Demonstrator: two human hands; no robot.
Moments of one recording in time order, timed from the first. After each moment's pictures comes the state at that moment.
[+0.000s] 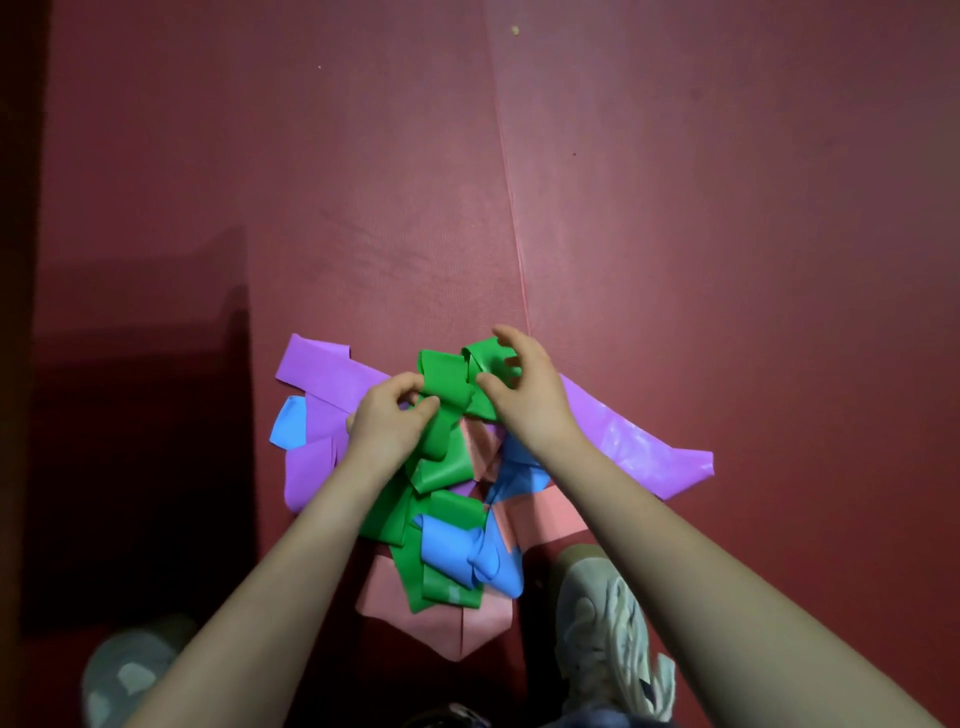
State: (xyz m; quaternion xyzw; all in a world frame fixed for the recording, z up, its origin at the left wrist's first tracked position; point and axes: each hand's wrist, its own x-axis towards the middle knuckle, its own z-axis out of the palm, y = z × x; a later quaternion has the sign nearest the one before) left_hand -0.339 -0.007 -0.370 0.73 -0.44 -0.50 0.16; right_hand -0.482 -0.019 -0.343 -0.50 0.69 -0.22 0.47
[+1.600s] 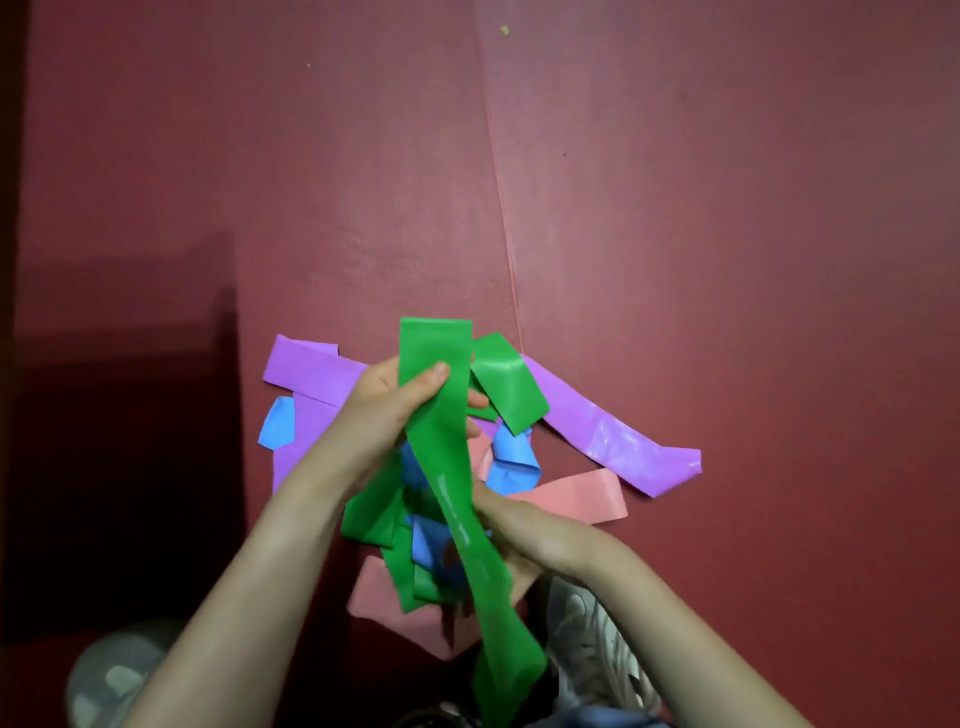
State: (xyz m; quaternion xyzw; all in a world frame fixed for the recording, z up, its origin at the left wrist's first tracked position) left_hand -0.354 -0.010 -0.295 0.53 -0.29 -0.73 0.31; right_hand -0.488 0.055 -0.315 -0.27 0.55 0.04 0.79
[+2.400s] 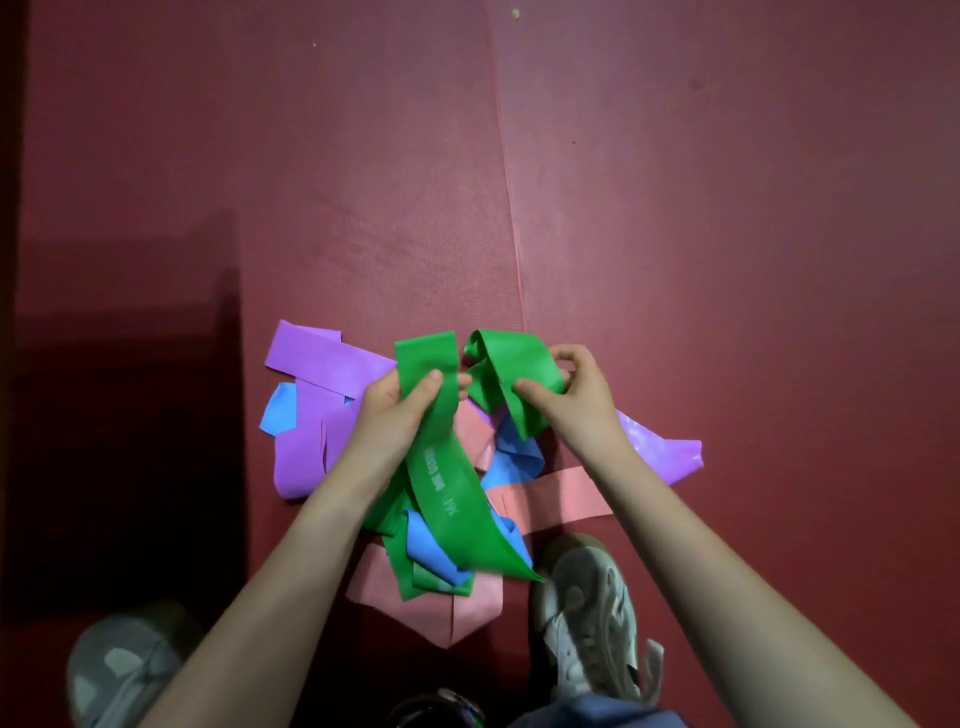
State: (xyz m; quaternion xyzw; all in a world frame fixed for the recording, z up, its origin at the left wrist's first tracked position) left_hand -0.356 0.007 -0.338 0.62 -0.28 -0.65 0.34; right_hand -0.521 0.001 -0.345 -0.40 0.73 -0.24 0.49
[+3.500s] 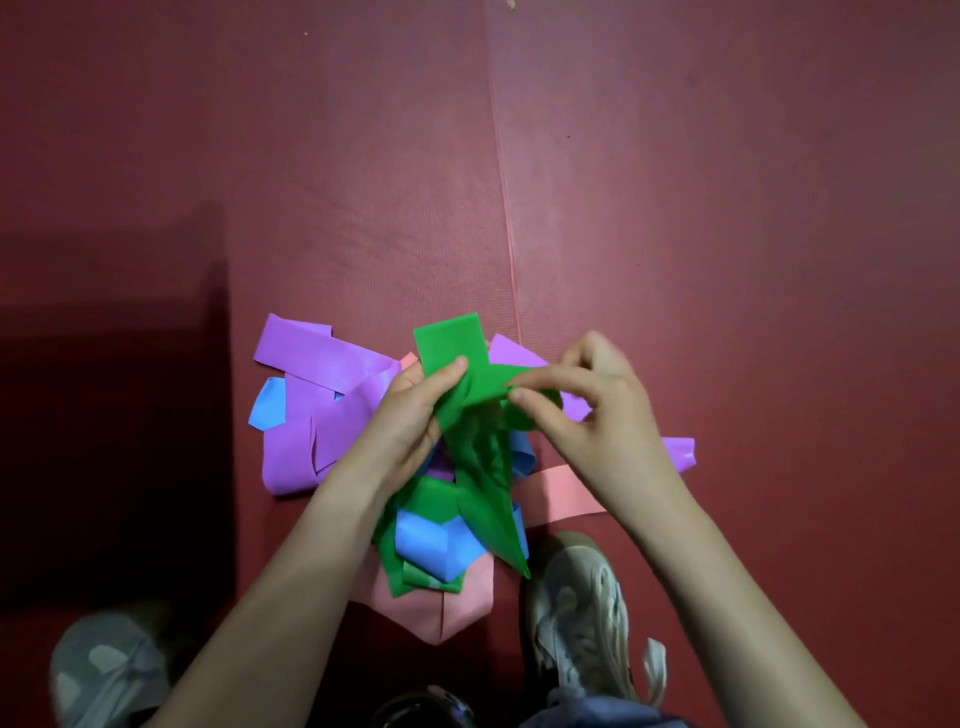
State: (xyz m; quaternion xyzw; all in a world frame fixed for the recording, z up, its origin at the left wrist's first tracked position) left_hand -0.382 0.000 -0.325 0.49 -0.16 -0.77 0.38; right_hand -0.527 0.017 -0.279 -0.63 0.65 -0.25 0.35
